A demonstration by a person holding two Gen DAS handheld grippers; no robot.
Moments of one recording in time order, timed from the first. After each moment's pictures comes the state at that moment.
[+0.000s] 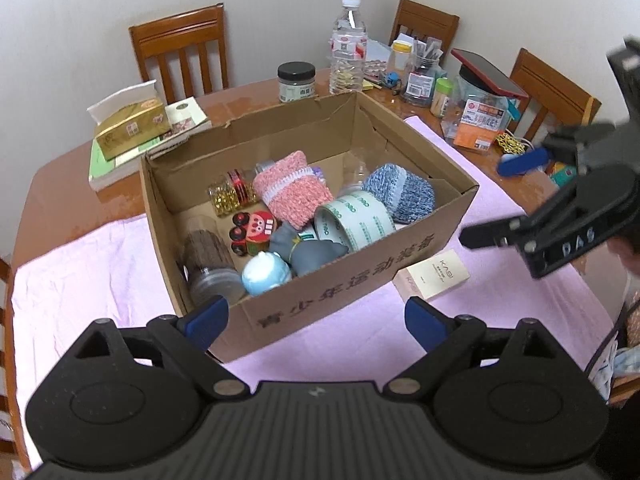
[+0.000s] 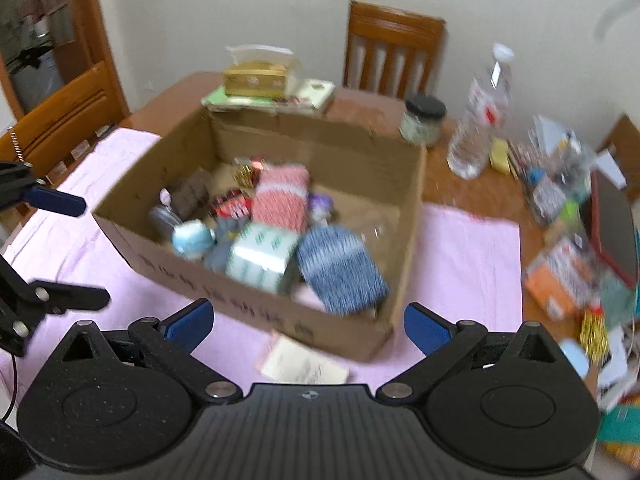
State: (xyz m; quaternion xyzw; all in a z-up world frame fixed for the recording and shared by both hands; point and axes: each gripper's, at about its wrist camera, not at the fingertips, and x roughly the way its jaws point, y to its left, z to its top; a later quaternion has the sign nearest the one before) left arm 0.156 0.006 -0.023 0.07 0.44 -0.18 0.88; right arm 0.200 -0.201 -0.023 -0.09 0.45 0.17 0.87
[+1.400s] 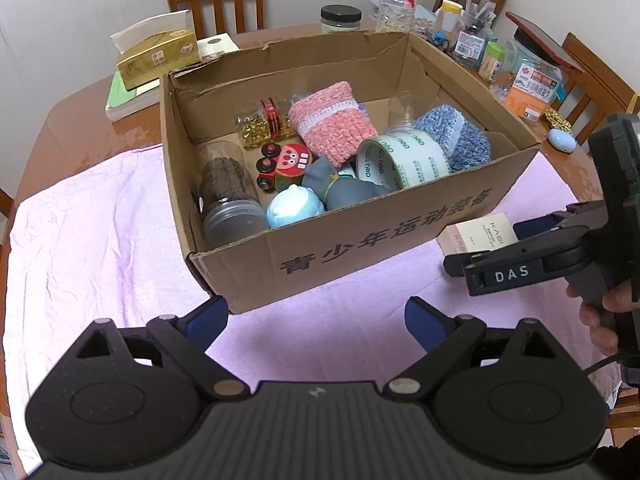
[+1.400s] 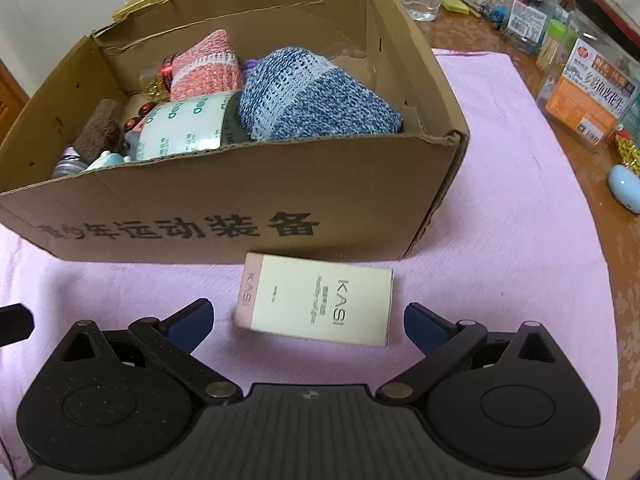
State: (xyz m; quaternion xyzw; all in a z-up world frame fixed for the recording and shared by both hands) left arm 0.167 0.018 -0.071 0.06 0.50 -0.12 0.86; right arm 0.216 -0.188 -0.137 0.03 0.54 0.05 0.84
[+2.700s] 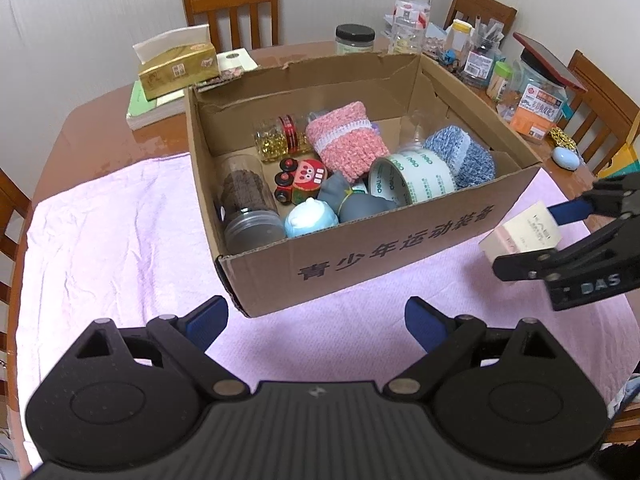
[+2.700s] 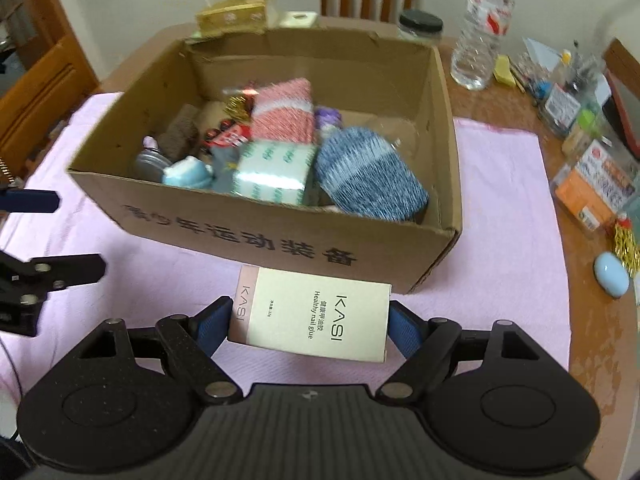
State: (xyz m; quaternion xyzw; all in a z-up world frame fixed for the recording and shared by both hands) left arm 0.155 0.026 -0.055 0.05 0.48 -0.10 0.87; right arm 0.194 -0.178 -0.067 -0.05 0.52 0.14 0.84
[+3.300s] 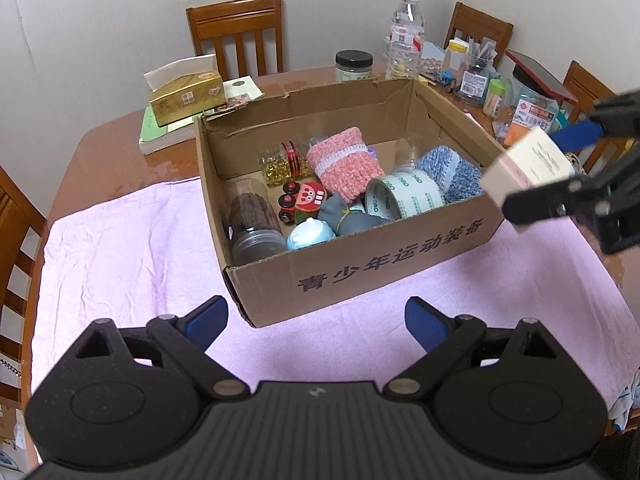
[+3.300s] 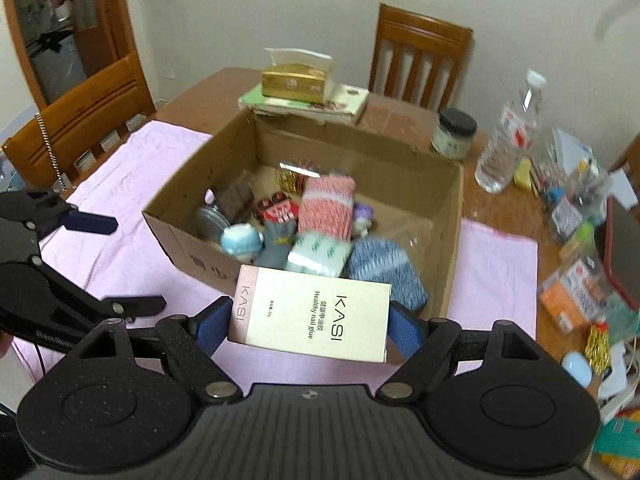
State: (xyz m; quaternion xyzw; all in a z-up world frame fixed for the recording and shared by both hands) left arm 0.139 0.021 -0.041 0.06 0.44 -0.09 0.89; right arm 0.185 -0.162 0.009 -0.11 0.44 0.21 0.86
